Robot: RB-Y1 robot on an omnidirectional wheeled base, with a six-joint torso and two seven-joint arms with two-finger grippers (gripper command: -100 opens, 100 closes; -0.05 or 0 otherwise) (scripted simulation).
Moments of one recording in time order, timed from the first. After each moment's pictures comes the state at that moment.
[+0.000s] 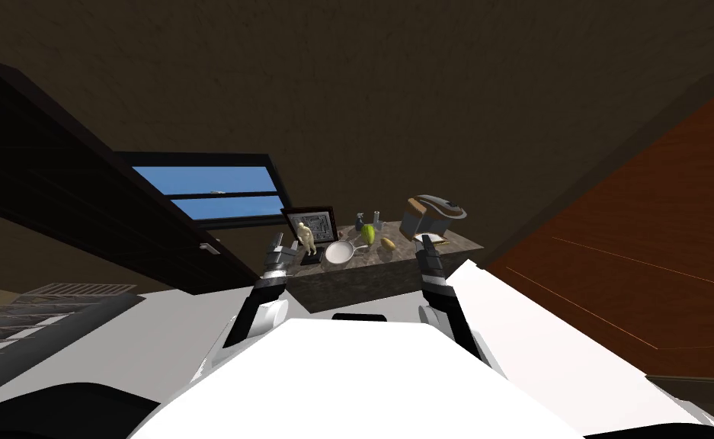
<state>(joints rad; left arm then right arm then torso) 0.52 0.12 0.16 -2.23 0.13 -0.28 0.18 0.54 -0.03 -0.04 -2.21 0.03 -0.41 0.13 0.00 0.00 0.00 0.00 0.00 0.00</state>
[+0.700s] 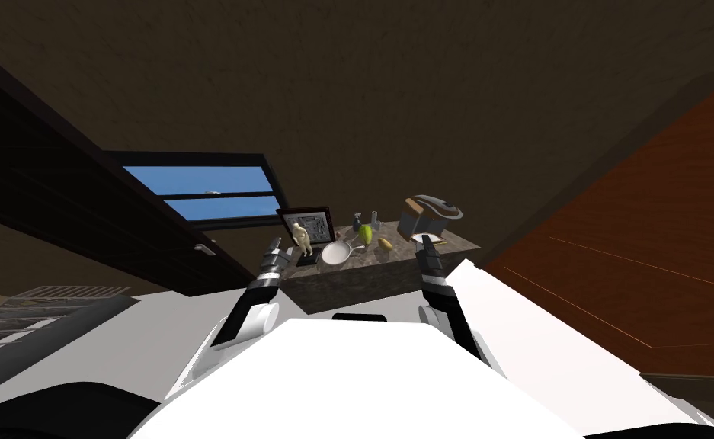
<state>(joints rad) 0.54 0.15 0.24 -2.22 0.13 -0.11 0.19 0.54 -0.03 -0.04 -2.21 0.03 -0.41 0.13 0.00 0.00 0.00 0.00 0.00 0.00</state>
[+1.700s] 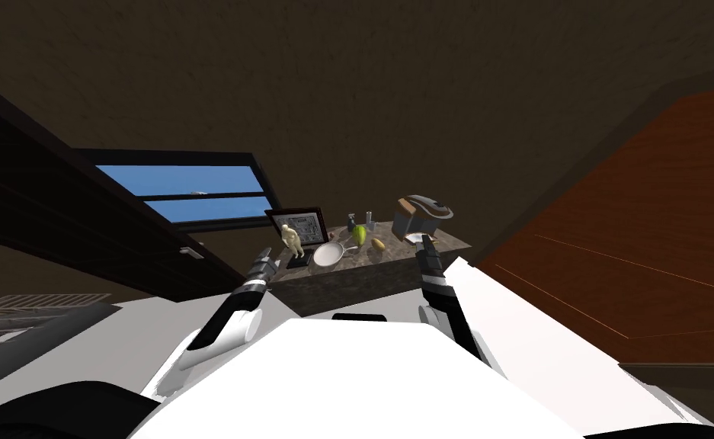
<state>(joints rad) 0.58 0.19 0.37 -2.21 0.14 0.15 0.23 0.54 -0.03 -0.04 -2.21 0.03 -0.41 0.13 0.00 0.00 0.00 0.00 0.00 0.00</state>
